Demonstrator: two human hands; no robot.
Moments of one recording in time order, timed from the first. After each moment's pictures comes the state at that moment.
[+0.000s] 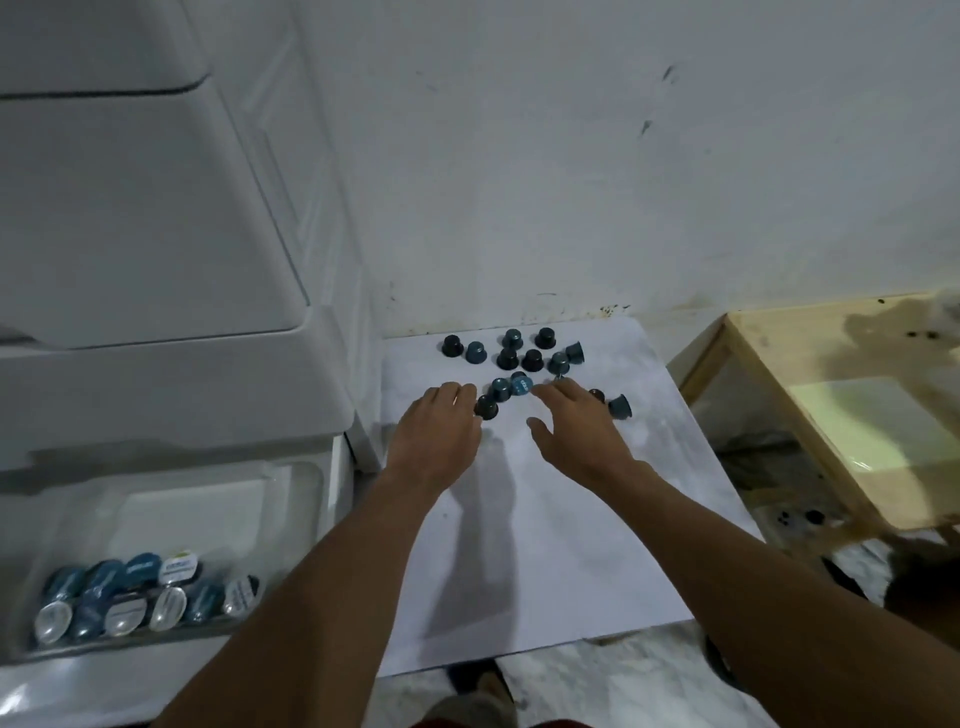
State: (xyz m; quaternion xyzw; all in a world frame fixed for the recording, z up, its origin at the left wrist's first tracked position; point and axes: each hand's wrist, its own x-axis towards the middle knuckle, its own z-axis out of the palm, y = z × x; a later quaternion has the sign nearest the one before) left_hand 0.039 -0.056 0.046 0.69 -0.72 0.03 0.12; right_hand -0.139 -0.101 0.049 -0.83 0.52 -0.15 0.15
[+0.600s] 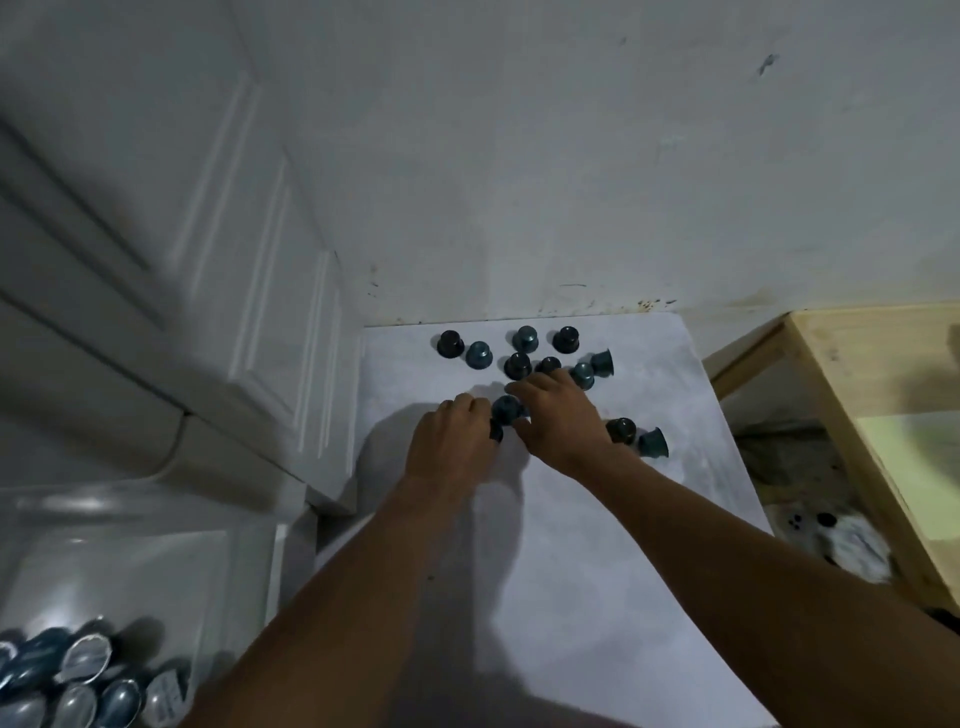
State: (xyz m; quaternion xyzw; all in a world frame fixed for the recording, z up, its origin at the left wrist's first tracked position) left_hand 0.039 -0.161 -0.021 0.73 -0.67 -0.10 0.08; right_hand -0.095 -0.225 -0.012 -0.87 0.46 -0.02 0.15
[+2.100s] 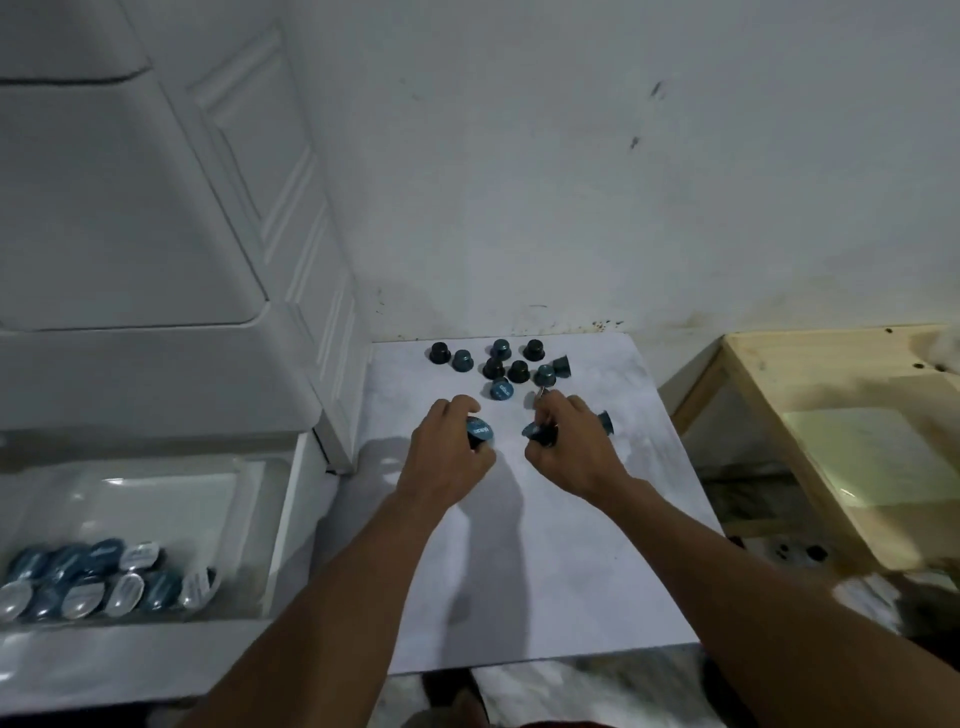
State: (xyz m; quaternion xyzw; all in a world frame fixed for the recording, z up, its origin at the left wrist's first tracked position) left_hand -0.013 -0.064 0.037 0.75 -0.58 -0.16 0.27; right_hand -0.173 -0.120 0.037 -0.79 0.51 -0.20 0.27
